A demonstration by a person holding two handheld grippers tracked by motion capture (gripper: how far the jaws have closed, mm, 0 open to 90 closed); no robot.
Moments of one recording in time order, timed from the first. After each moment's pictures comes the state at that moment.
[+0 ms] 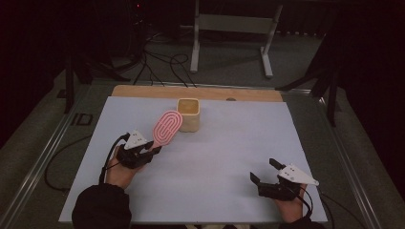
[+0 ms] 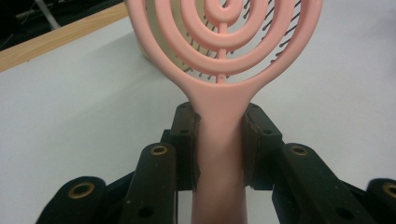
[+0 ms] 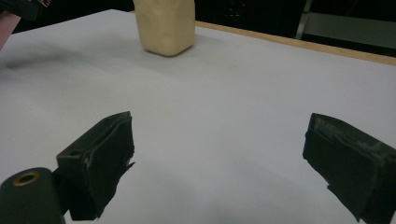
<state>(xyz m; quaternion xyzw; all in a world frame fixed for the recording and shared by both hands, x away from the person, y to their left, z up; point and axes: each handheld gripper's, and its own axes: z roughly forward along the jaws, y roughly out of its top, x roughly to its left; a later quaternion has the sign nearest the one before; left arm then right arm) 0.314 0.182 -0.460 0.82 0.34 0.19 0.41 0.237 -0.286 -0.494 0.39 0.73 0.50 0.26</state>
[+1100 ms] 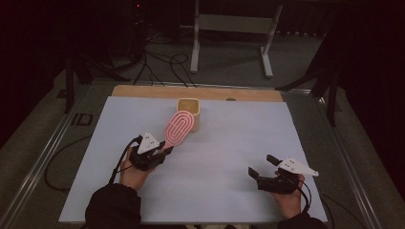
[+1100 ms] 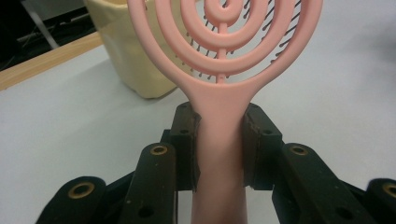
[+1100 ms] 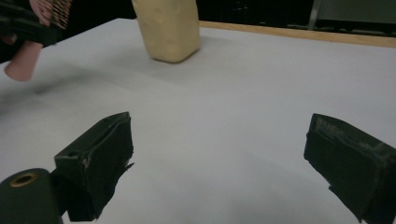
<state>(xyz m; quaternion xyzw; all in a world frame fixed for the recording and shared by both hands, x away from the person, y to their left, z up) 0.311 0.146 -0.466 0.82 0.32 0.21 0.43 0.253 -0.284 -0.486 0.42 0.72 0.51 0.21</state>
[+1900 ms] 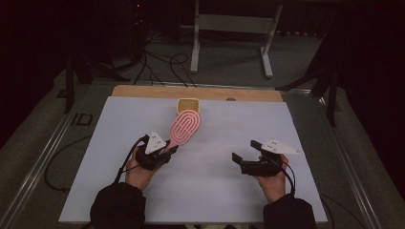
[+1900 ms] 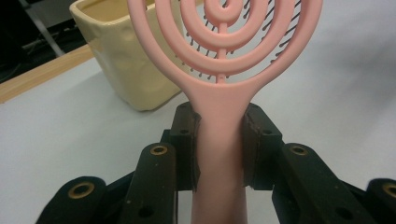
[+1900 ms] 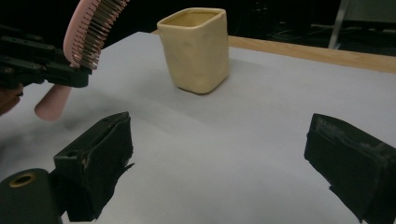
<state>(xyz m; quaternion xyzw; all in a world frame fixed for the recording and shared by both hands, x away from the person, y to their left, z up) 0.312 0.130 -0.463 0.81 0.32 0.22 0.43 0.291 -0.234 -0.453 0.40 0.73 0.52 0.18</state>
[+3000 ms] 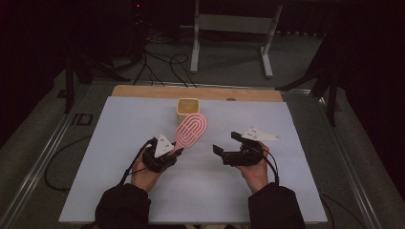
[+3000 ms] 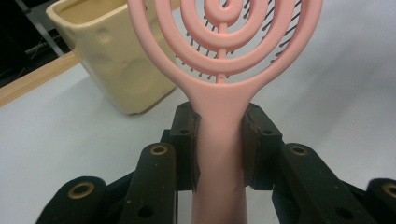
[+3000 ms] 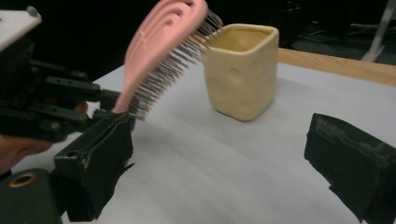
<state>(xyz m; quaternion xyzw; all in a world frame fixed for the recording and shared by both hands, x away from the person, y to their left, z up) 0.308 0.111 -0.468 0.83 0.30 0.23 0.41 0.315 -0.184 -0.436 0.38 0.74 0.54 0.14</state>
